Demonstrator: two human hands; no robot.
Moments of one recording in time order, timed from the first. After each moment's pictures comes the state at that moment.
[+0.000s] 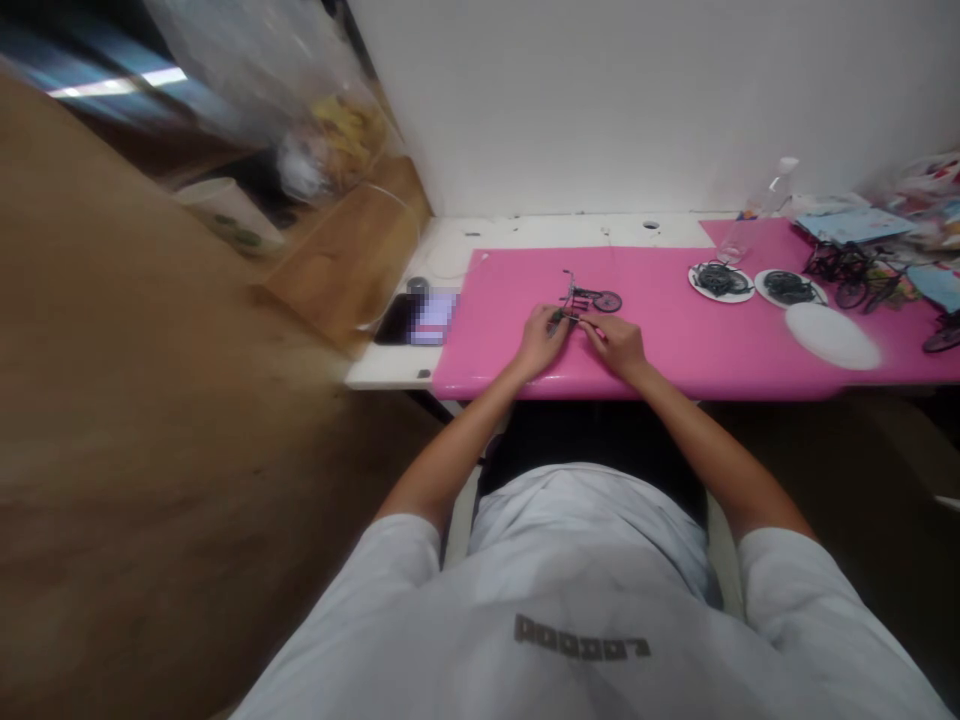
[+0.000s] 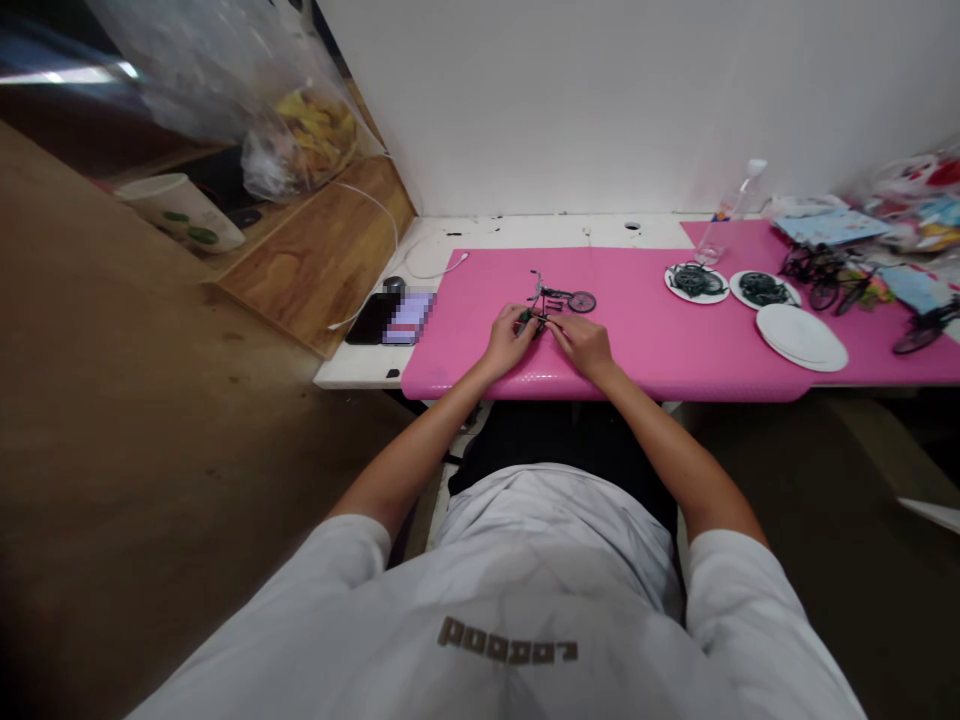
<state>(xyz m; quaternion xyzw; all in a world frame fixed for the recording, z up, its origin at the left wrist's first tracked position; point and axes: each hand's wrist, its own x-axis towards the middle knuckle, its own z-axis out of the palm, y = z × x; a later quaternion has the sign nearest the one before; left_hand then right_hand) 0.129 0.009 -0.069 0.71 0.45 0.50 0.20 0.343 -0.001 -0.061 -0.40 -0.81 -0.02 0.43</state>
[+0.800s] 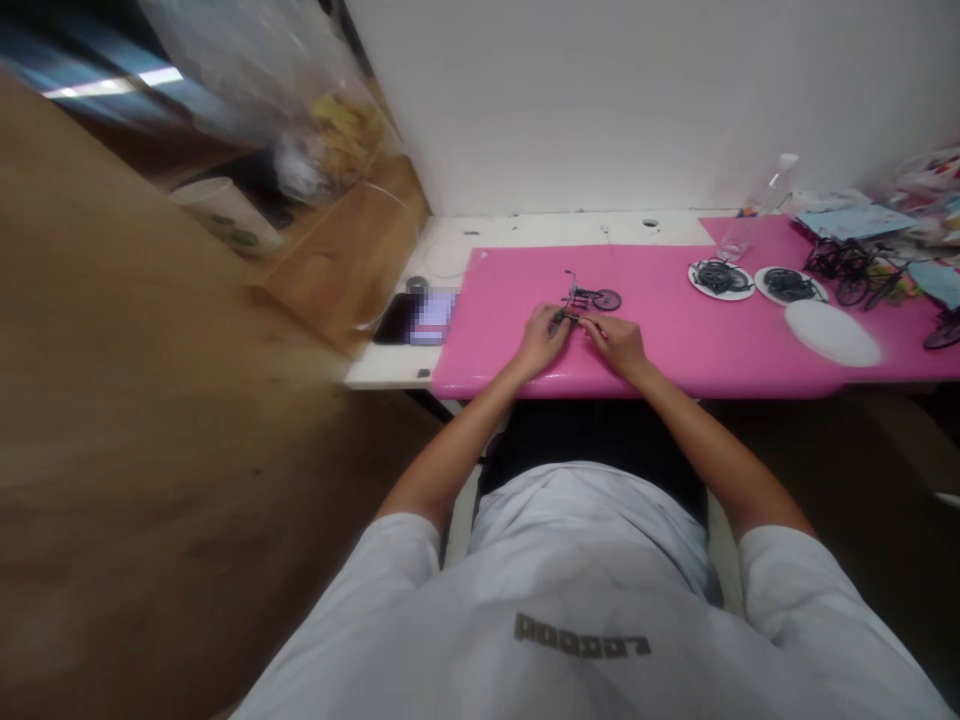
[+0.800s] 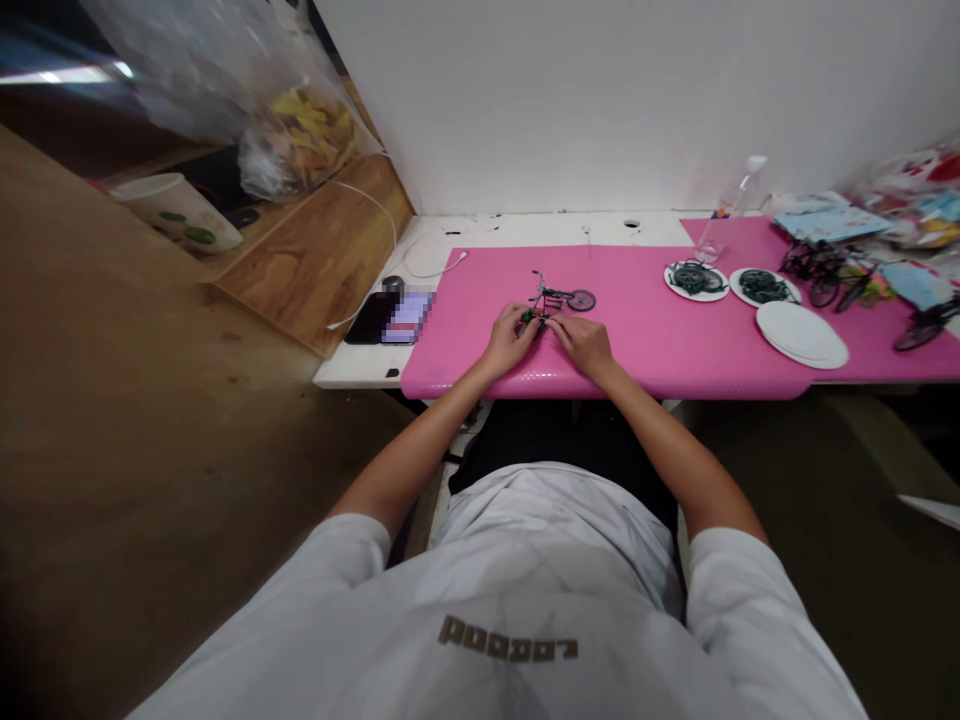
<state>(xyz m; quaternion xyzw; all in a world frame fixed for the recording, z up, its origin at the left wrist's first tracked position) 0.130 0.006 -0.067 0.73 0.43 0.49 0.20 0.346 0.003 -0.068 -0.41 -0.81 -0.03 0.42</state>
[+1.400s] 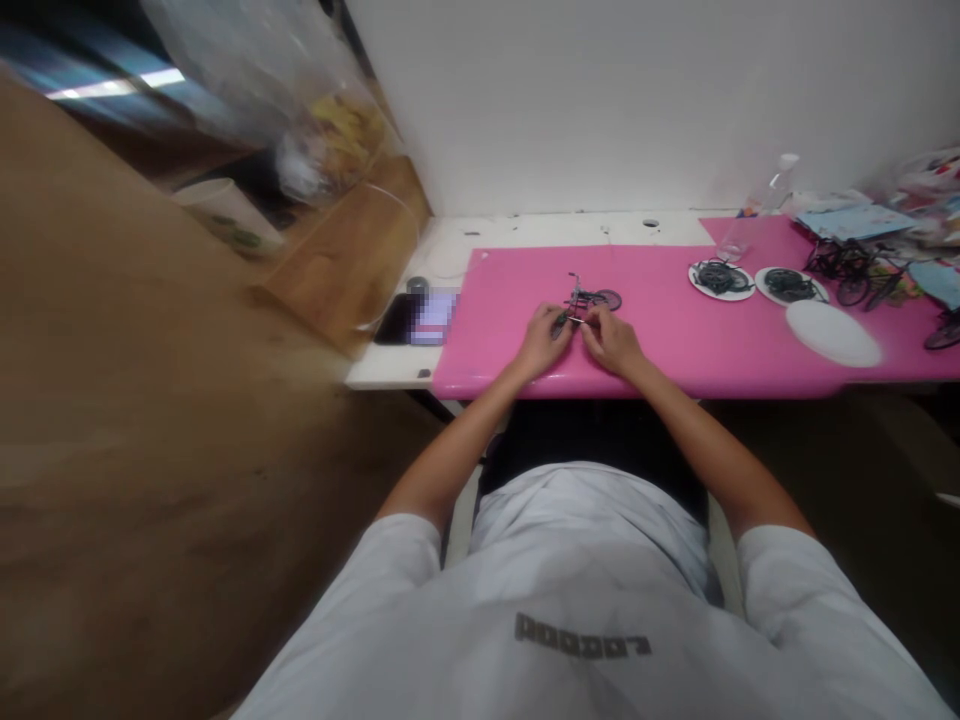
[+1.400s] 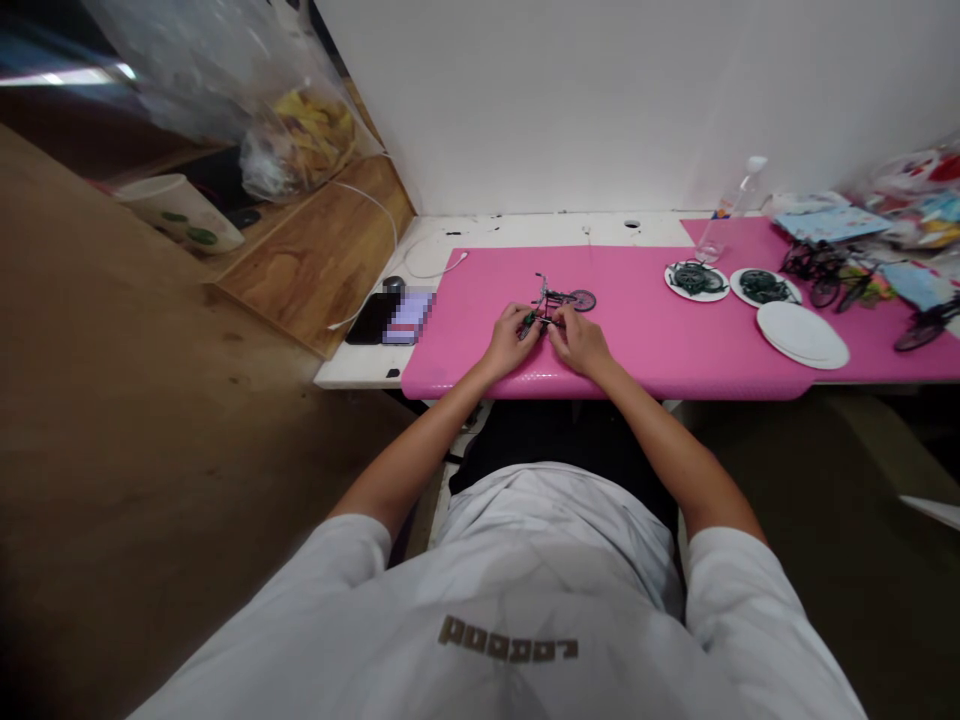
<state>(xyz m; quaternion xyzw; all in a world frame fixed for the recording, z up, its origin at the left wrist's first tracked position) 0.130 0.001 -0.062 0.74 0.43 0.48 0.20 0.341 -0.002 -0.060 -0.45 -0.81 0.01 0.37</state>
